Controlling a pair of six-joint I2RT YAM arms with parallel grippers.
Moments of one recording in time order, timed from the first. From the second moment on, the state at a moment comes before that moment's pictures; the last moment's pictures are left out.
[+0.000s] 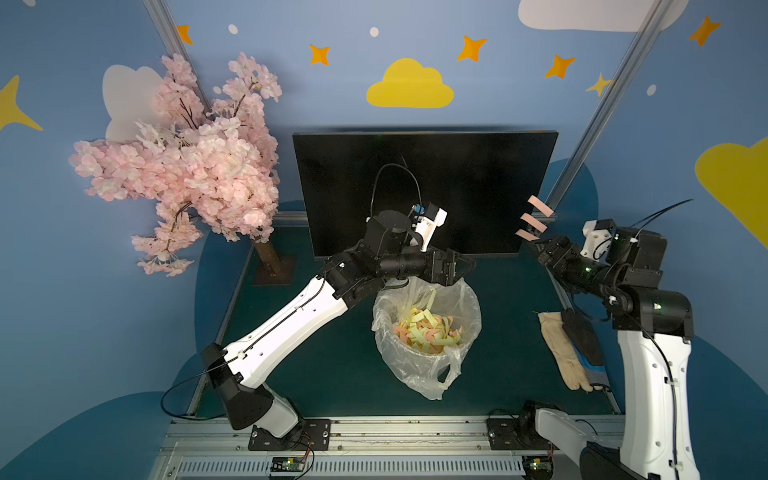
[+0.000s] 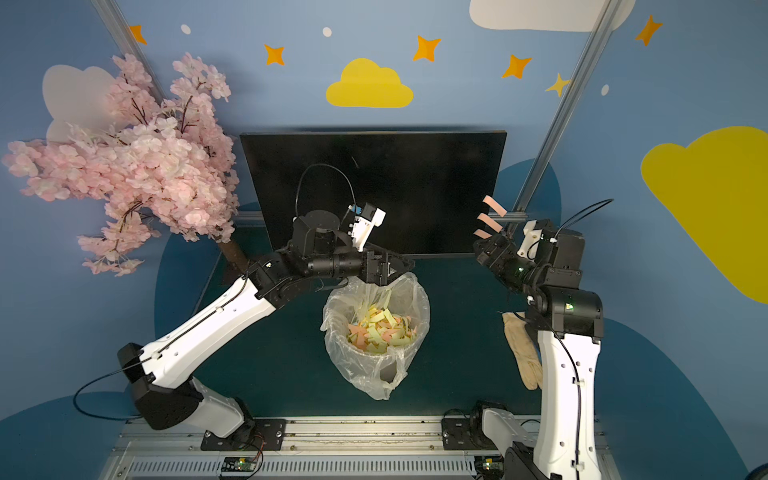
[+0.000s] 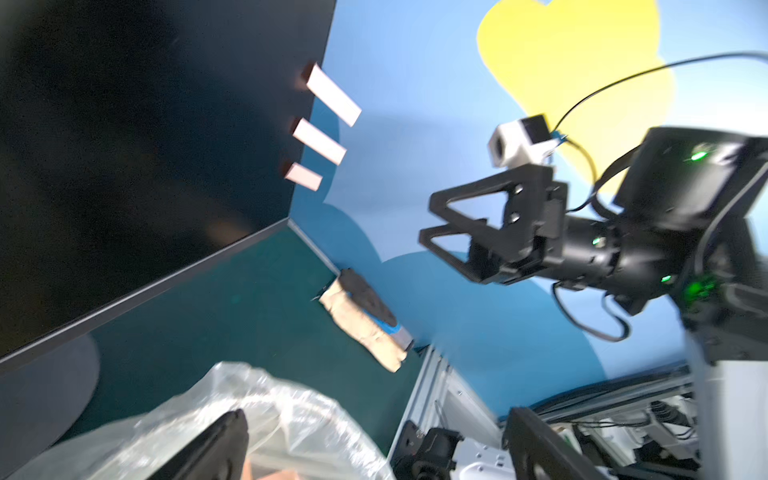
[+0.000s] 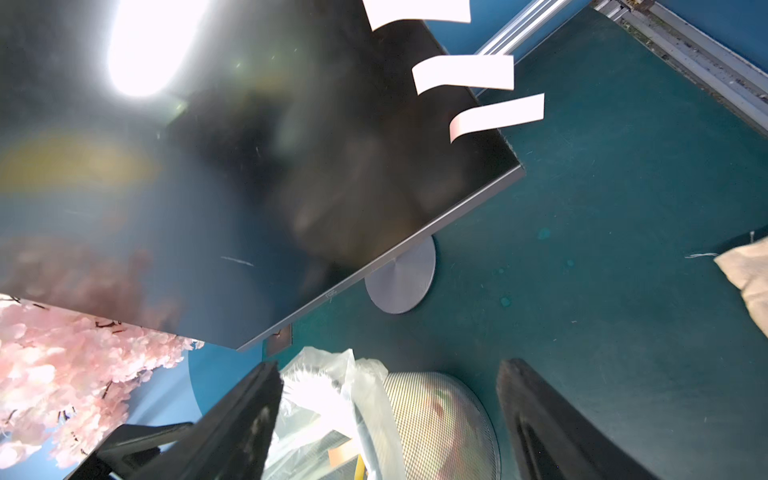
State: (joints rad) left arm -0.82 1.56 1.73 -0.41 0.44 -0.56; right arm -0.10 1.08 1.56 -1.02 -0.41 0.64
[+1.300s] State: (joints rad) left arm -0.81 1.90 1.97 -0.11 0.72 -0.84; right arm -0.33 1.40 1.53 -0.45 -0.68 0.98
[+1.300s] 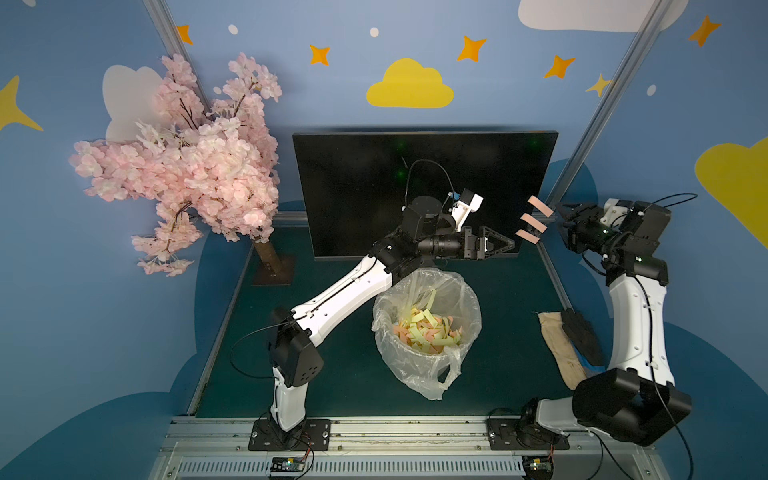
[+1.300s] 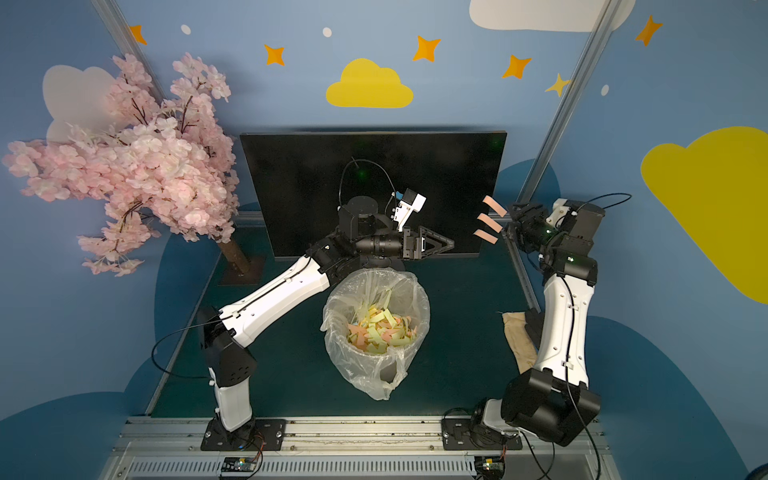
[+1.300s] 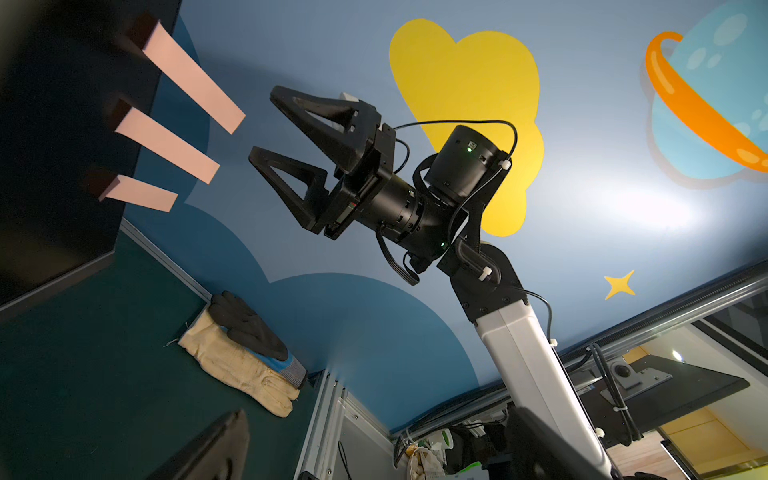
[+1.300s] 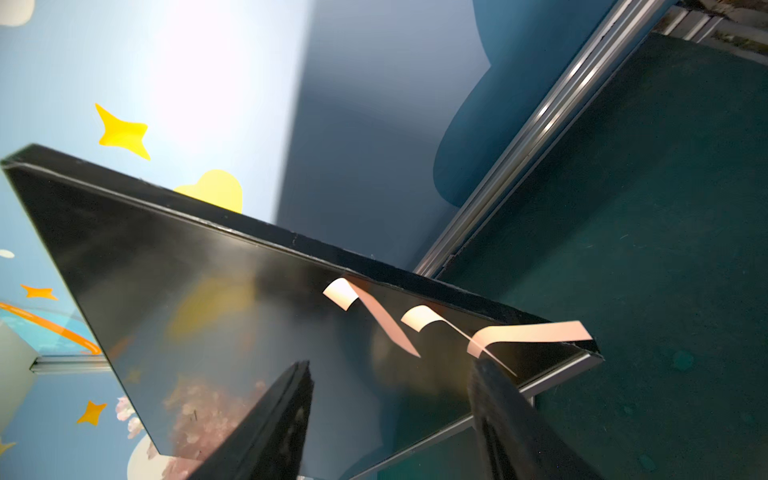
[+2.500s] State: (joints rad) left arm -0.81 1.90 1.98 -0.09 0.74 -0.86; right arm -0.30 1.51 1.67 -0.52 -0.65 0.87
